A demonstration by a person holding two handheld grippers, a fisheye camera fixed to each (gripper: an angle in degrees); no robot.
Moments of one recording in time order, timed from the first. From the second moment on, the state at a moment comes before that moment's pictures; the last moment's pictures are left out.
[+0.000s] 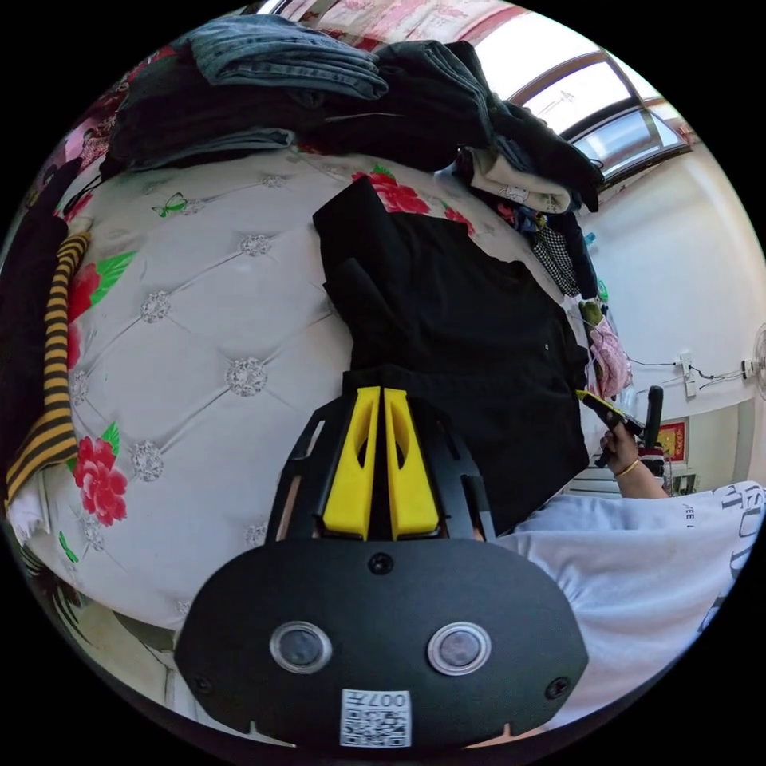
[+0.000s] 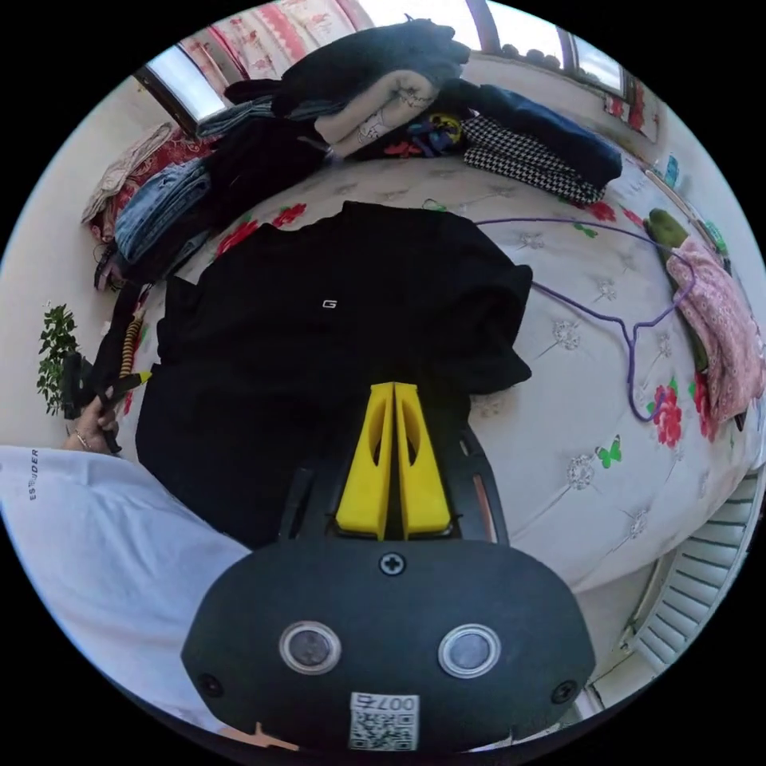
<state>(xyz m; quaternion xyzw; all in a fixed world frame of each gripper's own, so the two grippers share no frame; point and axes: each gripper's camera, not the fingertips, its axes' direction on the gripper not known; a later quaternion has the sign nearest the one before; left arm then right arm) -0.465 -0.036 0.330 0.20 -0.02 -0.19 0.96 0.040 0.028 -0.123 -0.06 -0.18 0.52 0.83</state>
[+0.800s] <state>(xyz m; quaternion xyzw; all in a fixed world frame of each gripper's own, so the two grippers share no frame) -0.533 -0.017 0.304 0.29 0.02 -0.24 0.93 0.049 0.054 -0.154 -0.03 -0.18 0.55 0.81</state>
